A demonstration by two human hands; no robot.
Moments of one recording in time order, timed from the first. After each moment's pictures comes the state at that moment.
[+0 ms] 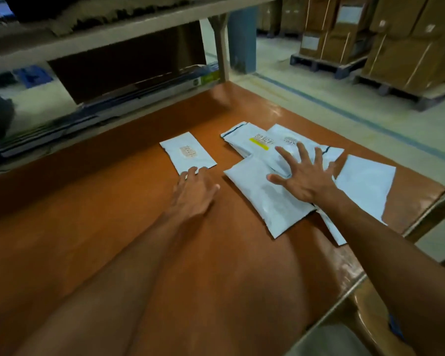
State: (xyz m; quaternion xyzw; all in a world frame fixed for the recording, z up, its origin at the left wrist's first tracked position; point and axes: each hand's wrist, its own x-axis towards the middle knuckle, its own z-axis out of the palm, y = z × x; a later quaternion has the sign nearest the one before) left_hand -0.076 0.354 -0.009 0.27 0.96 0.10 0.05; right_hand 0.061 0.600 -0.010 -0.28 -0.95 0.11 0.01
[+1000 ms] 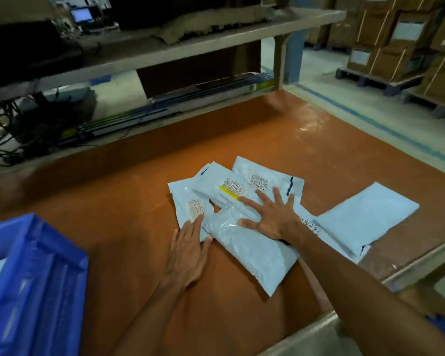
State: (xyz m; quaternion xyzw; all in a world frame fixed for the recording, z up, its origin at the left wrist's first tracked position) left_hand 0.022 0.123 -0.071 0.20 0.96 0.17 0.03; right_hand 0.045 0.387 -0.039 -0.06 -0.99 0.10 -0.09
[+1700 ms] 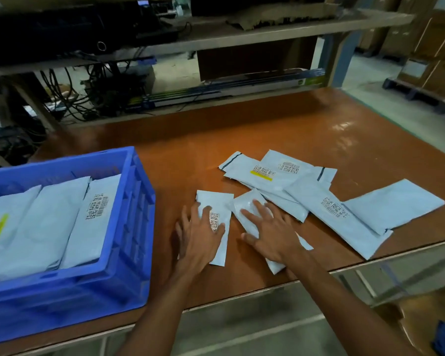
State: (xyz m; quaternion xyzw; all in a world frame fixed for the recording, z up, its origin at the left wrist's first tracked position) left_hand 0.124 0.016 -0.039 0.07 0.99 0.15 -0.05; right_hand 0.156 0.222 -0.042 0.03 -0.99 0.11 -0.02
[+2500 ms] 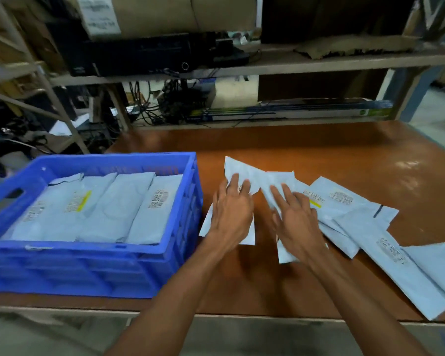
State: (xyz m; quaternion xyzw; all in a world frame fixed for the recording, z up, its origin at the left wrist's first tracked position) left_hand 0.115 0.007 0.068 0.09 0.98 0.11 -0.14; right_hand 0.127 0.168 0.044 0.06 -0.98 0.13 0.11
